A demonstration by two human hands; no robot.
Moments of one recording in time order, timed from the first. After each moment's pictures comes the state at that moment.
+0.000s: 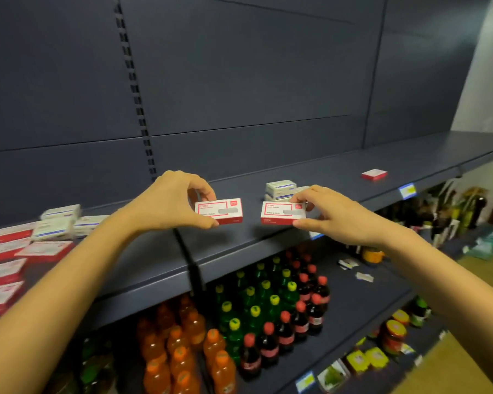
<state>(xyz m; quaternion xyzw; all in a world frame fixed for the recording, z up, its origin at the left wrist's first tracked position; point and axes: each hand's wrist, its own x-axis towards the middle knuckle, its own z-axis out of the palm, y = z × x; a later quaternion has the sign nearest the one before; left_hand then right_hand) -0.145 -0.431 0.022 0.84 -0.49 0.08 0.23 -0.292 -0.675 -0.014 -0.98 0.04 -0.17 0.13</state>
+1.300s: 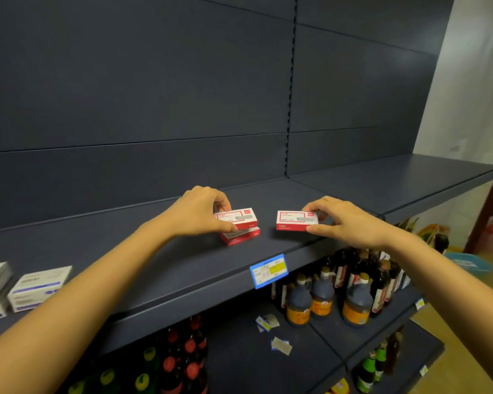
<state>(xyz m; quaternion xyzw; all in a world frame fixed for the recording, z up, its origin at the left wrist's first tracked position) -0.128 -0.935 0.003 0.86 -0.46 0.07 0.20 -0.287 -1.164 -0.012 -0.98 0.07 -0.12 0.16</state>
